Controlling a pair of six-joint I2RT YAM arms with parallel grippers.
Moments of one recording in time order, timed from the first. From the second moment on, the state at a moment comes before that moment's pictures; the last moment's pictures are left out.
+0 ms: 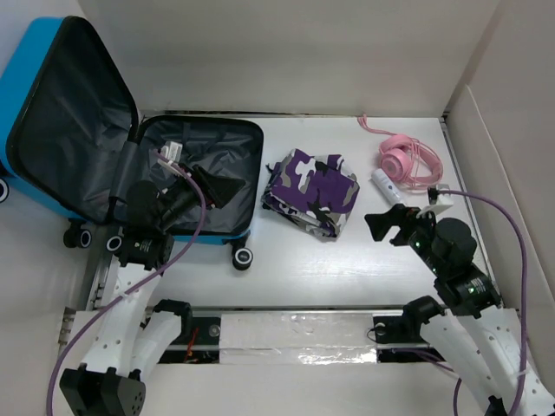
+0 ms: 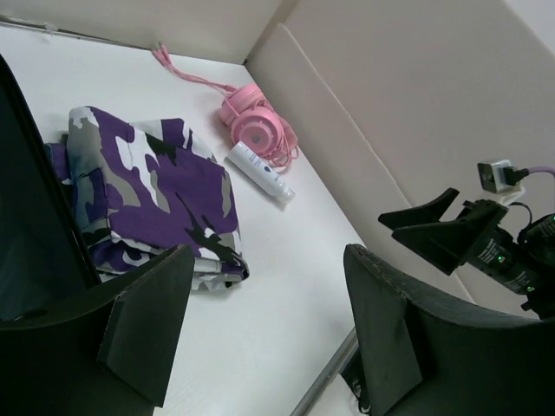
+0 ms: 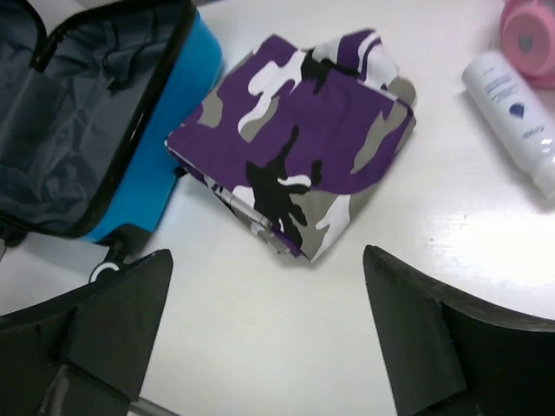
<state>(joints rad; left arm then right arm) -0.15 0.77 0.74 0.06 0.64 -0.72 0.37 0.44 0.67 -0.42 -0.01 0.45</state>
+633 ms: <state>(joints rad) -0.25 0.77 0.79 -0.04 0.58 -0.61 0.37 0.67 0.53 -0.35 -0.04 0.62</state>
